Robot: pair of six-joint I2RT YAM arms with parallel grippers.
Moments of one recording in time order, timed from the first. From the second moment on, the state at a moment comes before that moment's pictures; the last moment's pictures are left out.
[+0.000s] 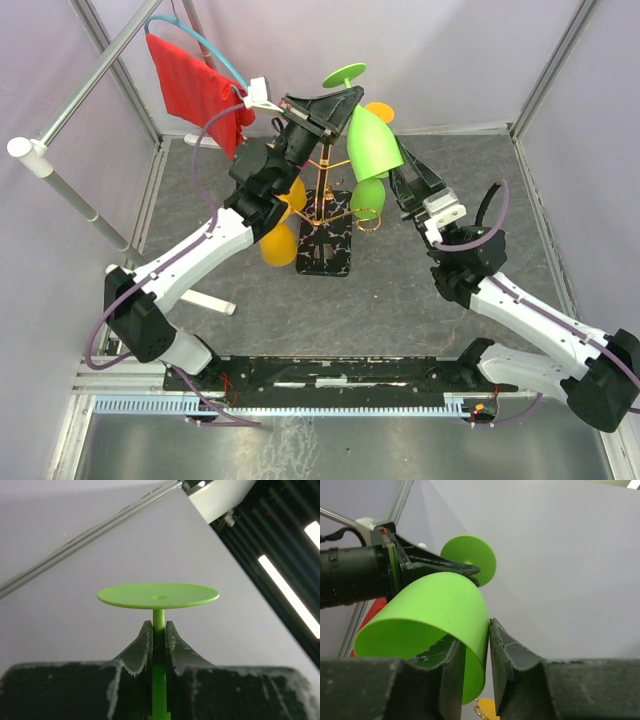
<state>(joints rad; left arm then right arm) -0.72 1.50 1.37 0.69 -0.08 -1.27 0.75 1.06 0.80 1.05 0.00 -0.56</state>
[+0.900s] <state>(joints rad) -0.78 1.10 1.25 0.29 0.18 -0.26 0.77 0.83 0.84 0.32 0.45 -0.52</state>
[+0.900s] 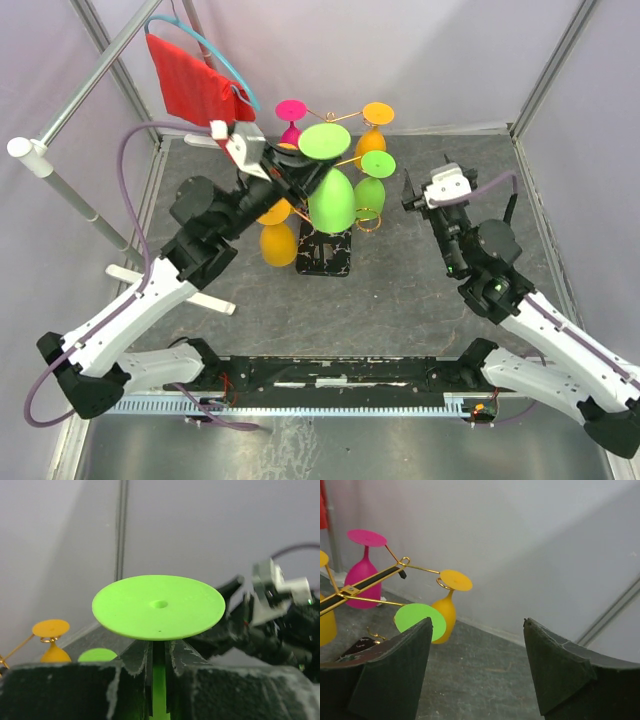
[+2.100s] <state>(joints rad) -1.32 1.03 0.53 0.90 -0.38 0.29 0.48 0.94 1.03 -0.10 0.47 -0.21</state>
